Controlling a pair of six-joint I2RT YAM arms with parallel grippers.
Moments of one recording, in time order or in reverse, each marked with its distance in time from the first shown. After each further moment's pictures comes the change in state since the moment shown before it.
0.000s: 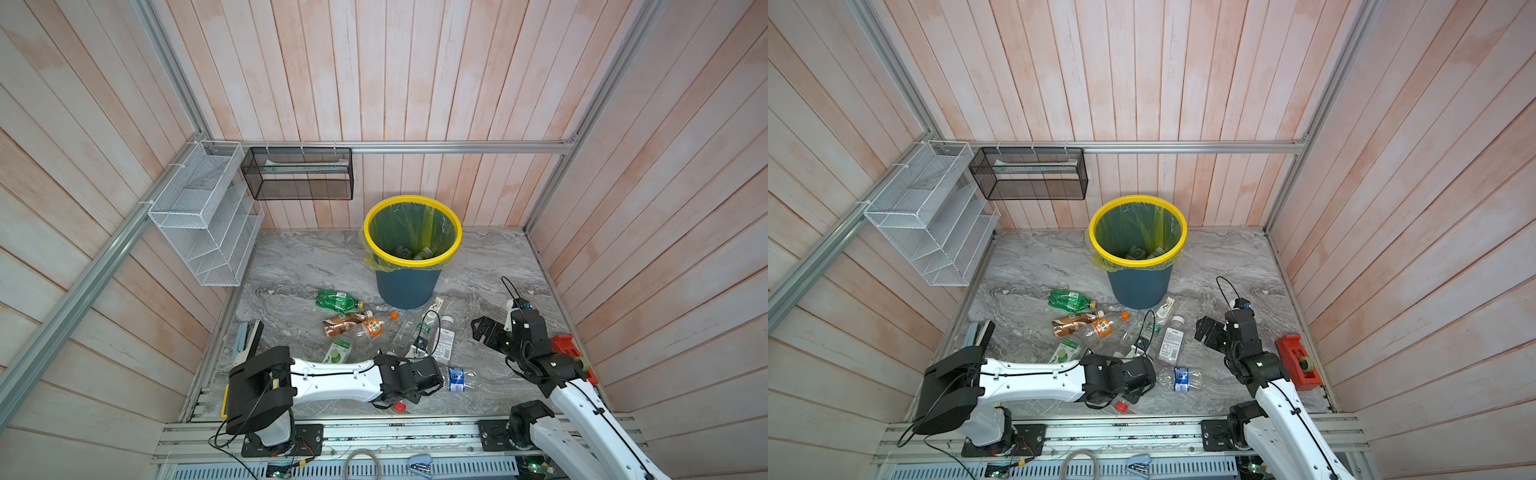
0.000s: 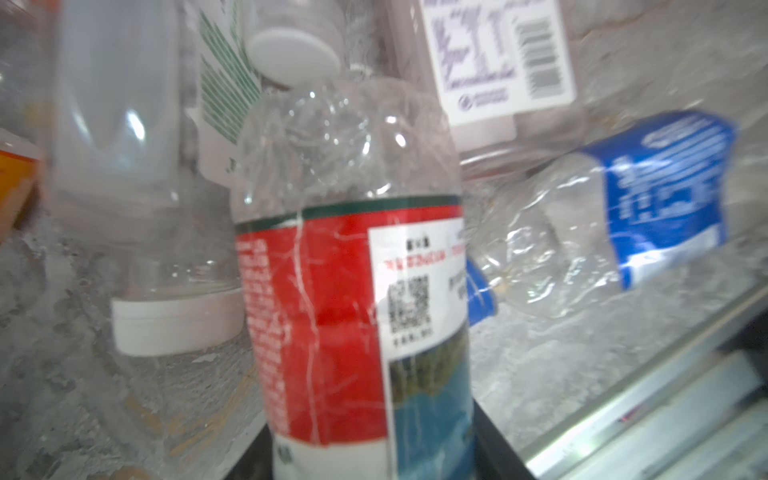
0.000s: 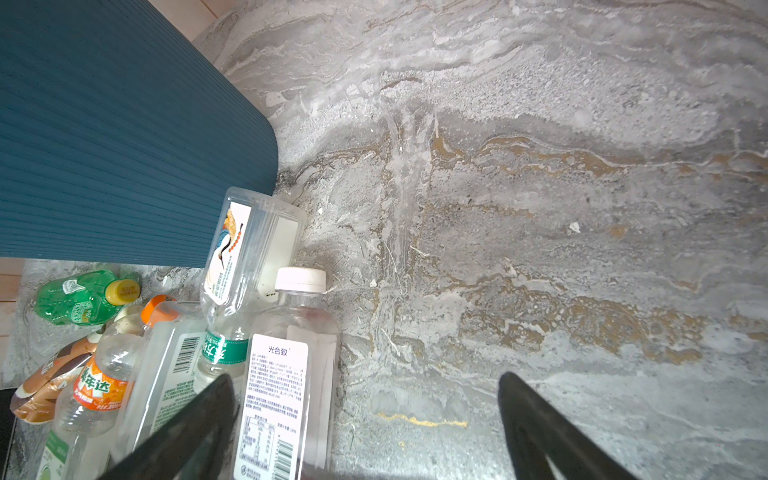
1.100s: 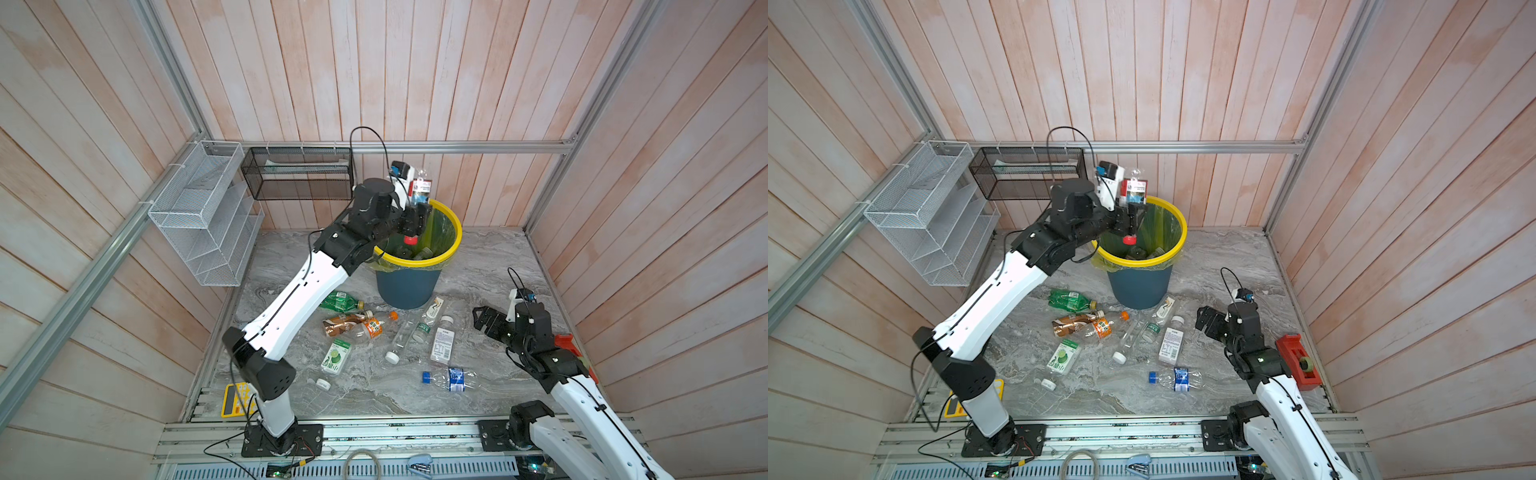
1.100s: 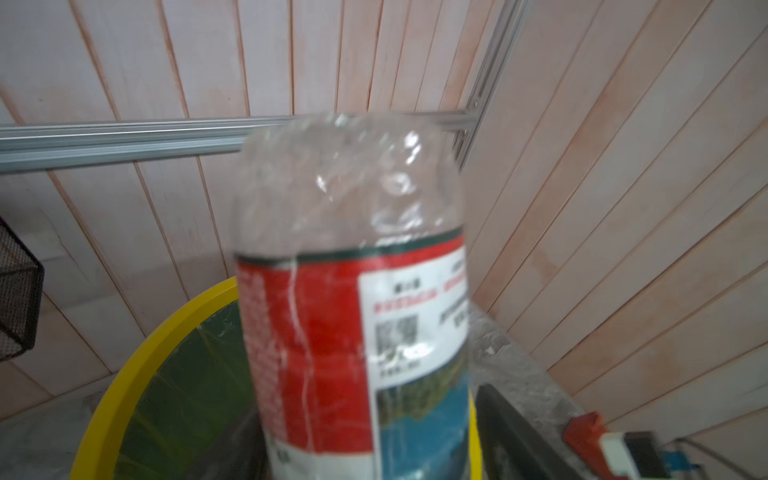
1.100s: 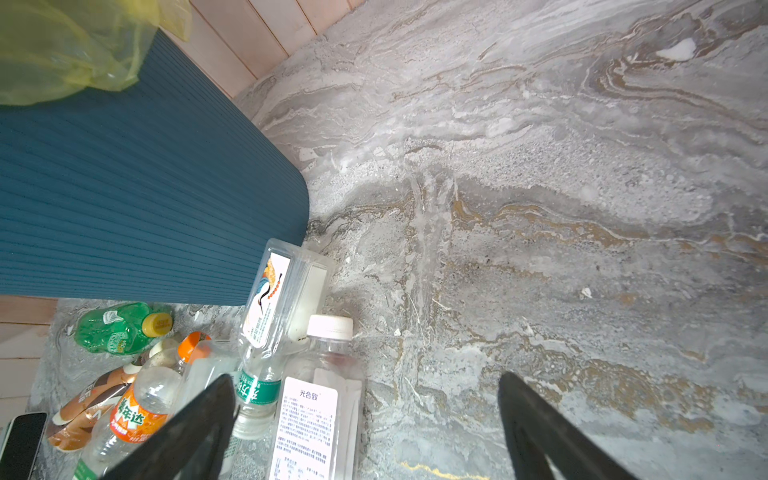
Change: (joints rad) left arm 0.632 0.264 1.143 -0.074 0.326 0.544; right arm -0.013 0.020 0.062 0.070 0.009 -0.023
